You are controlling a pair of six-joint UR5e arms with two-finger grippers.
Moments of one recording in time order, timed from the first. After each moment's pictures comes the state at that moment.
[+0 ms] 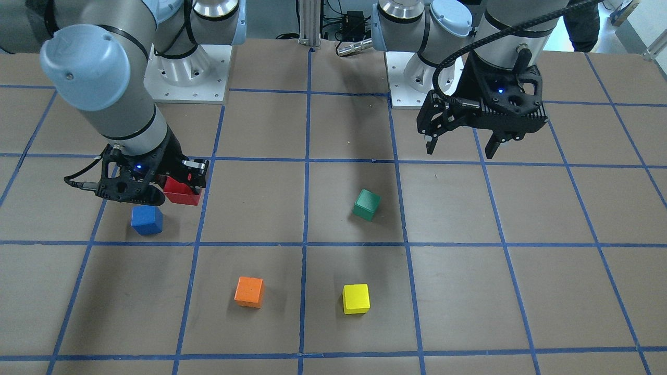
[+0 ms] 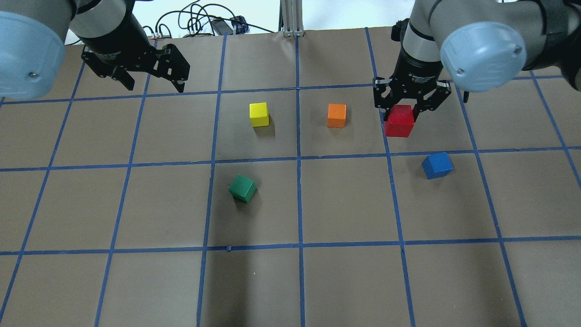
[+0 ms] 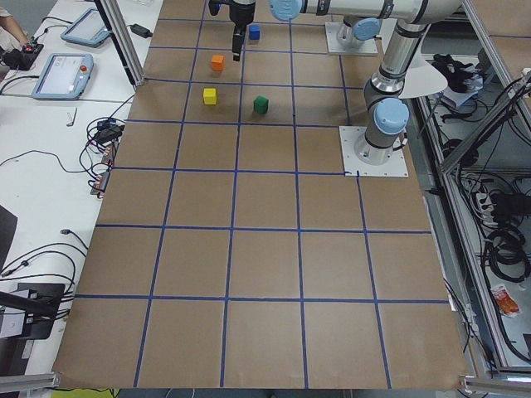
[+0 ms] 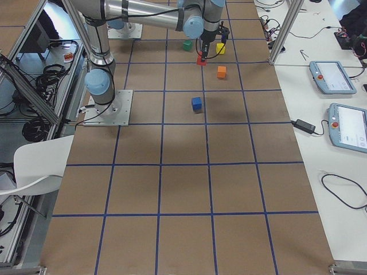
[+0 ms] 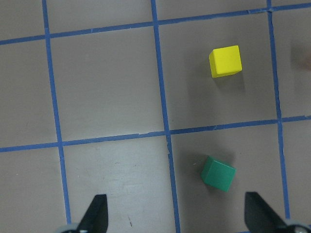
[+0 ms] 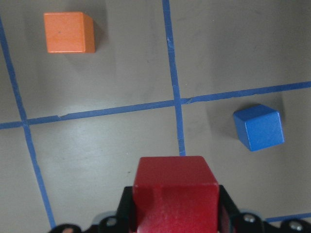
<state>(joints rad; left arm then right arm) -1.58 -1.60 -1.53 -1.46 1.59 0.08 1.58 -1.40 1.63 -1.71 -1.56 0.12</state>
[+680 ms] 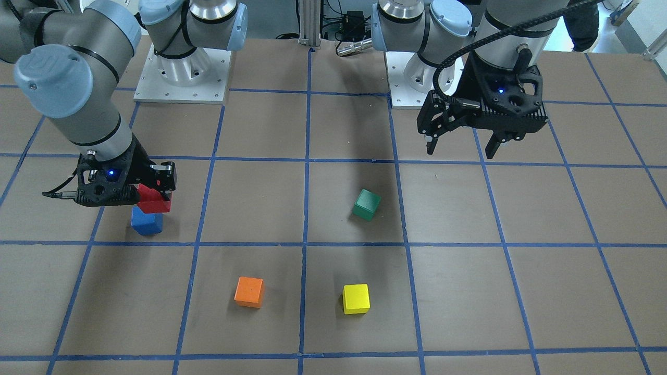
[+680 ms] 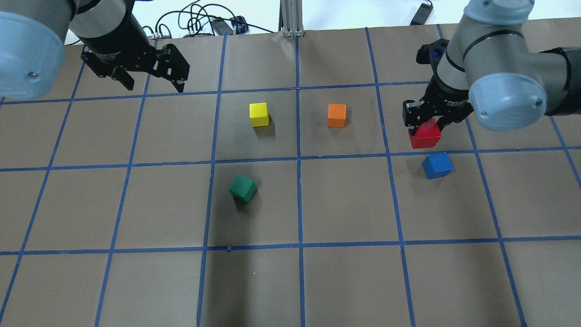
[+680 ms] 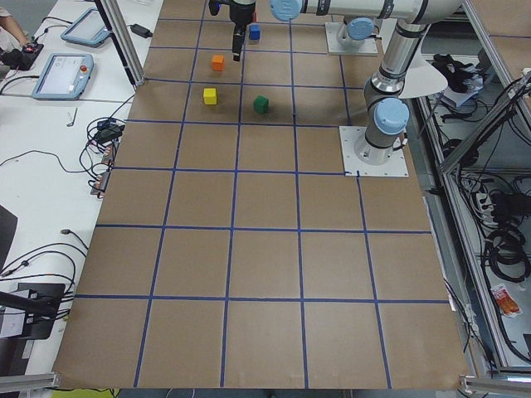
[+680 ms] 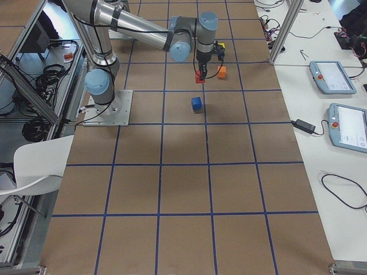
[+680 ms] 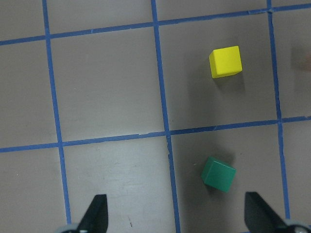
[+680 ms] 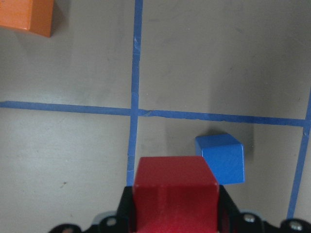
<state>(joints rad) -1.58 -1.60 -1.53 -1.46 1.59 0.08 1.45 -1.46 1.85 -1.97 -1.56 -0.21</state>
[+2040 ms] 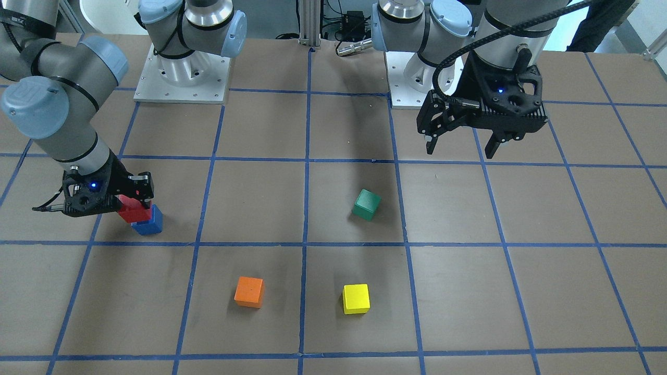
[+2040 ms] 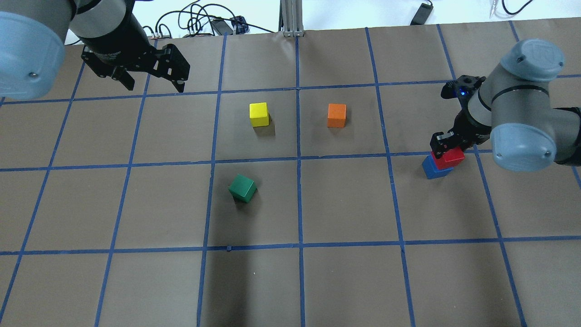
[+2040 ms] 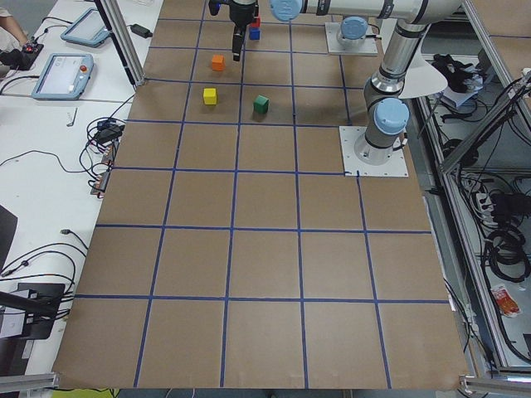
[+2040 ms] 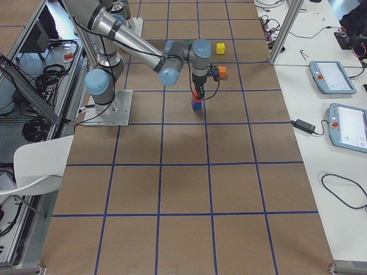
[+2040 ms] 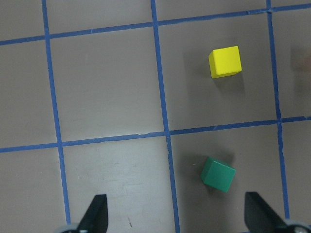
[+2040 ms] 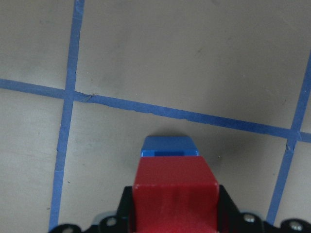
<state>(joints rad) -1.59 -1.60 -1.53 -1.46 1.59 0.08 1.31 -1.42 2.02 -2.18 -1.54 -0.44</state>
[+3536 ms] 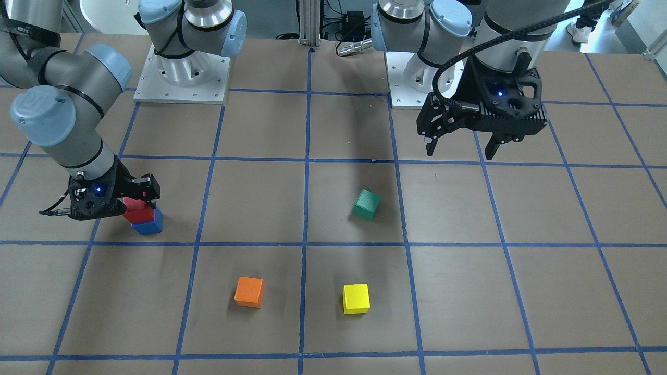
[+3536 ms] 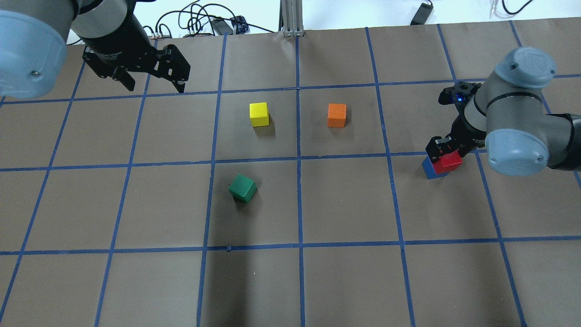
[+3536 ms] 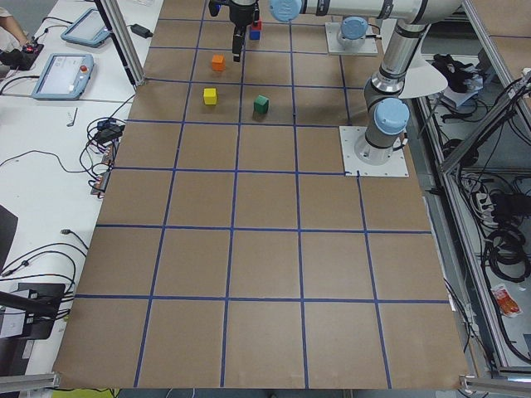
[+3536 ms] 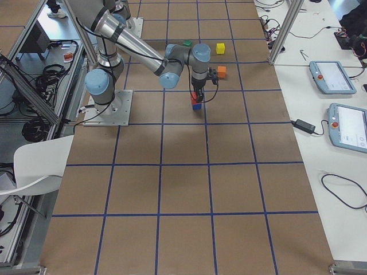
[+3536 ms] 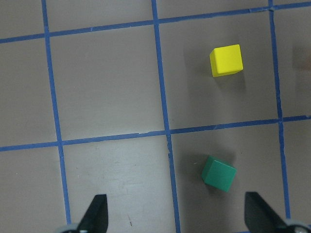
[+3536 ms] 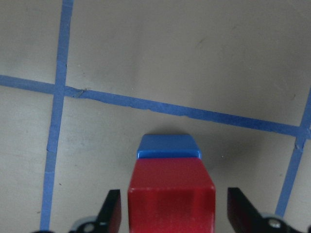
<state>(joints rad) -1.59 -1.60 -1.53 -1.46 1.59 0.08 1.31 -1.40 2.04 -2.21 -1.56 -0.44</state>
